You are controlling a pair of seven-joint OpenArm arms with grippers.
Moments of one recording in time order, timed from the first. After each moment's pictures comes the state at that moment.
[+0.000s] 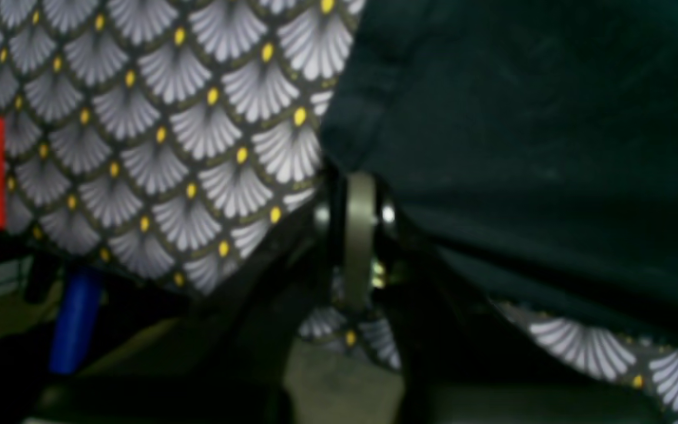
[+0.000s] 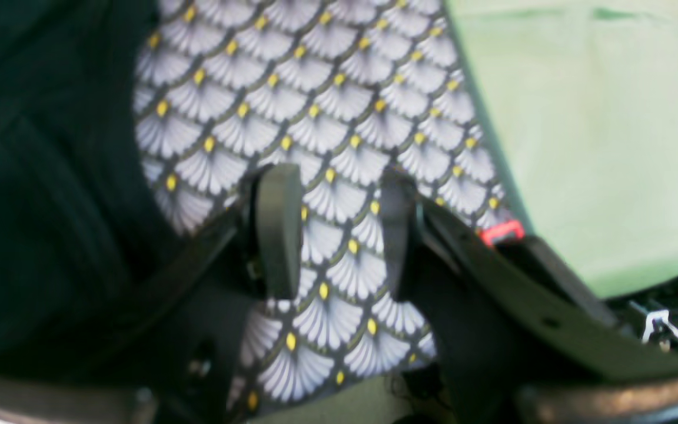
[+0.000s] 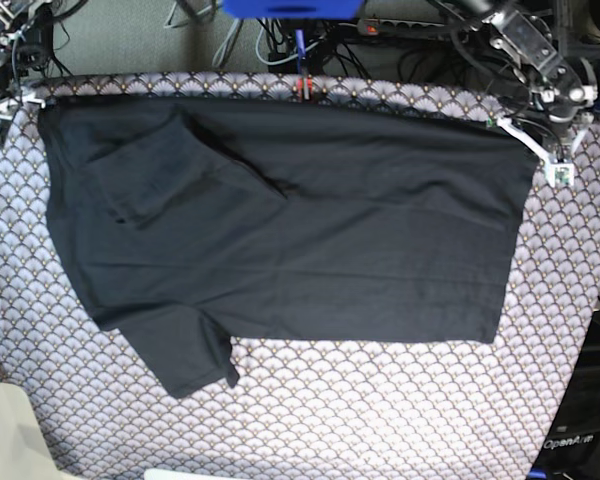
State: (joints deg) left arm 5.7 7.0 -54.4 94.3 19.5 -40.4 38.1; right arm -17.0 2.7 62.3 85.5 -13.4 40.1 -1.6
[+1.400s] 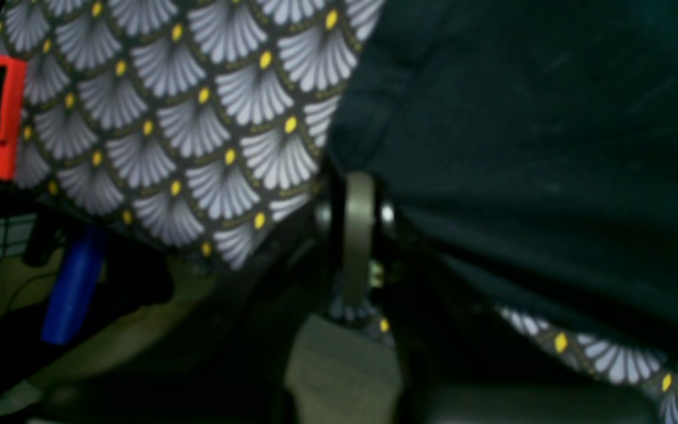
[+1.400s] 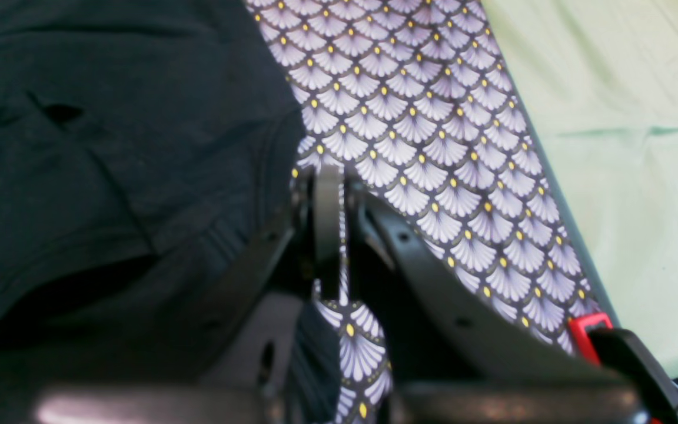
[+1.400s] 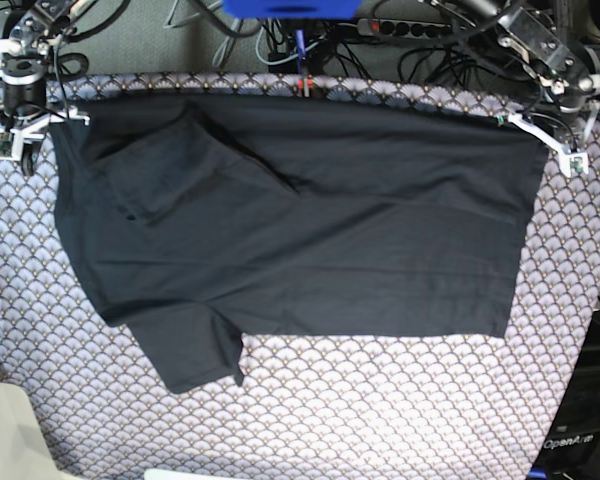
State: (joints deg) left arm 4.6 7.3 -60.5 93.7 18.5 -40.9 37.9; right arm -17.4 -7.6 54.9 99.3 -16.0 40.1 -1.9
